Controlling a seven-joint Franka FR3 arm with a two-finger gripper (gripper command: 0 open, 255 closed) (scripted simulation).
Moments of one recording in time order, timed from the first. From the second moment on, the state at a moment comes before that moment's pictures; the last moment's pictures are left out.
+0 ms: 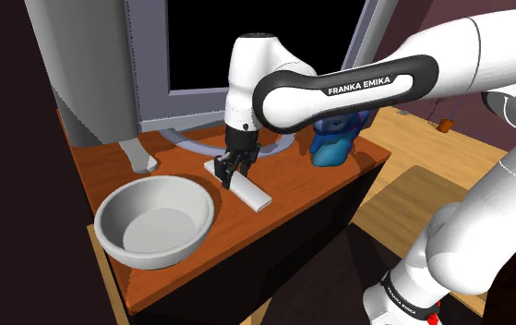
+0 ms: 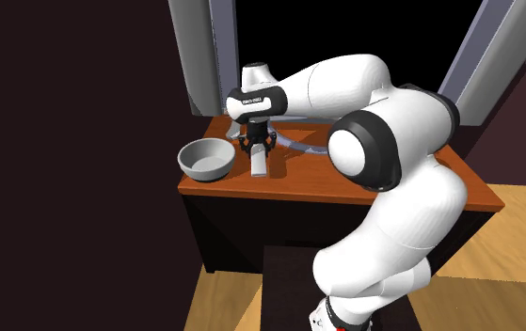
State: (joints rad) arm 0.13 -0.05 0.42 -2.04 0.00 2.00 0.40
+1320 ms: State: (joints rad) arm 0.15 -0.03 0.45 -1.79 -0.01 1.76 0.44
